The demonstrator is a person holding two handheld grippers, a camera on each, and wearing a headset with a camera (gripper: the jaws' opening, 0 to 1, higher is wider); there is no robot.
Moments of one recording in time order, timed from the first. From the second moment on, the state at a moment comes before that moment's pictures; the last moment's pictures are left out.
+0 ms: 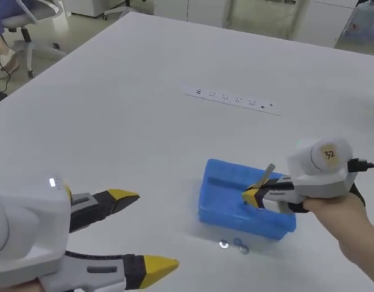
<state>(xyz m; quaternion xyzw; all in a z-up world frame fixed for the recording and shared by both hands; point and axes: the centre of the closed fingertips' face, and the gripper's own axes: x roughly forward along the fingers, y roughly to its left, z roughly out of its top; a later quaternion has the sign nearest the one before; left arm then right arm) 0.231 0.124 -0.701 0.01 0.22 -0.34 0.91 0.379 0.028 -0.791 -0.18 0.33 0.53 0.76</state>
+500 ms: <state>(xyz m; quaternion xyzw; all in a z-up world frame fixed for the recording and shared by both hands) 0.230 0.128 -0.704 0.00 0.23 -0.33 0.92 0.380 0.025 -0.795 -0.18 0.34 0.53 0.76</state>
